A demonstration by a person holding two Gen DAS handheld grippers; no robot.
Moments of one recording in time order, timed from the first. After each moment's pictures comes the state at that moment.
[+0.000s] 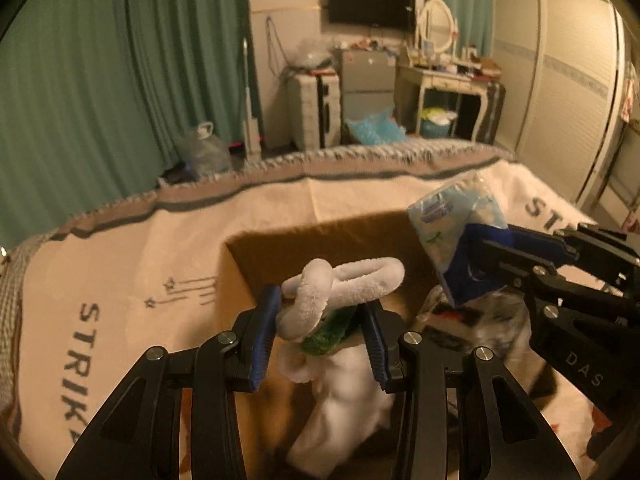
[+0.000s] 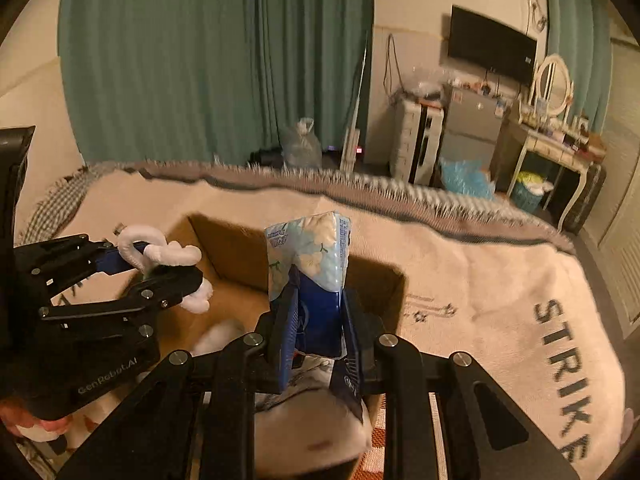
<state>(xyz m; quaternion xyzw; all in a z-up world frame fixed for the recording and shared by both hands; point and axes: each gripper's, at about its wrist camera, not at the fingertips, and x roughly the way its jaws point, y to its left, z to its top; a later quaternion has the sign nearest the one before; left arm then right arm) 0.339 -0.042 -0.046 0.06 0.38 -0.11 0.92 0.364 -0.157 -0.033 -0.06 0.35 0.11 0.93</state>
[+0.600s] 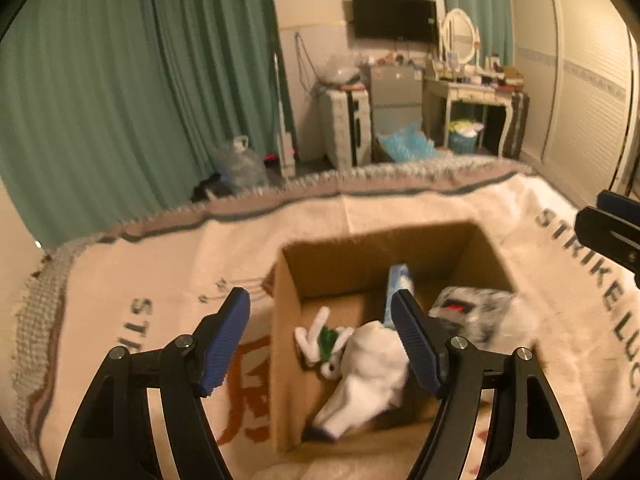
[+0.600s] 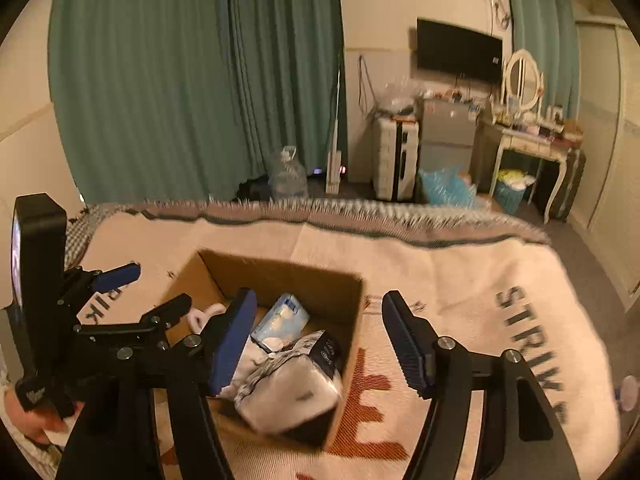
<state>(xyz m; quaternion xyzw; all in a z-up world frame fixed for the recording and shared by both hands) 0.283 -0.031 0.018 0.07 0.34 -0.05 0.94 0.287 -0.195 0.038 -0.02 0.29 0.08 0.95</state>
